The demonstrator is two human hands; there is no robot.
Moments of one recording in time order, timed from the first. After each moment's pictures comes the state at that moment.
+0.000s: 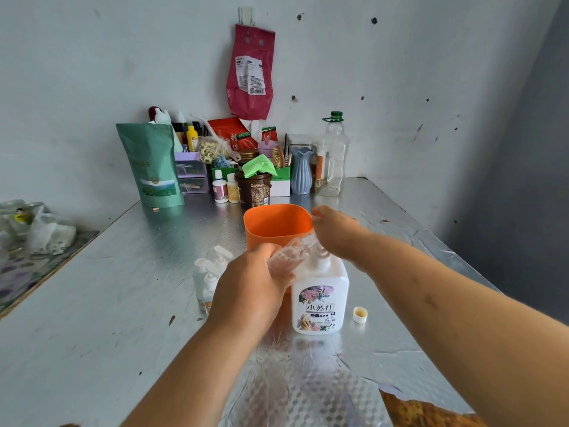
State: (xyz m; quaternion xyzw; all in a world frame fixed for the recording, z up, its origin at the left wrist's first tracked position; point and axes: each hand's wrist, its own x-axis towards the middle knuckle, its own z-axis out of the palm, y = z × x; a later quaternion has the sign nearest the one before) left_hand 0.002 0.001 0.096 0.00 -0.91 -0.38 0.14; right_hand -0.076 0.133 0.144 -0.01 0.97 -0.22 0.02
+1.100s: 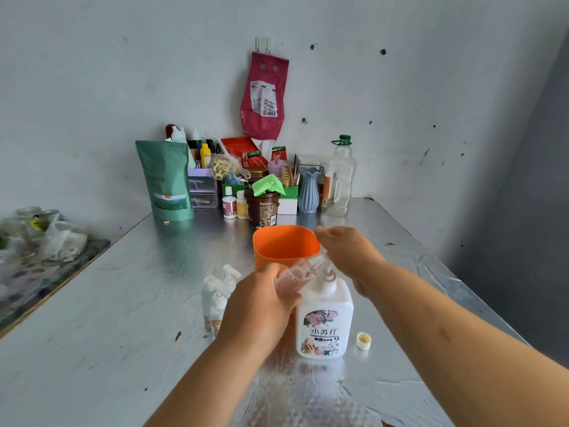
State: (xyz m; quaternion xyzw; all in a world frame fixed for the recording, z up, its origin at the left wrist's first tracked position) left_hand -0.003 -0.001 0.098 0.00 -0.91 -0.40 0.14; right_hand -0.062 0.138 0.153 0.03 0.87 -0.49 0.00
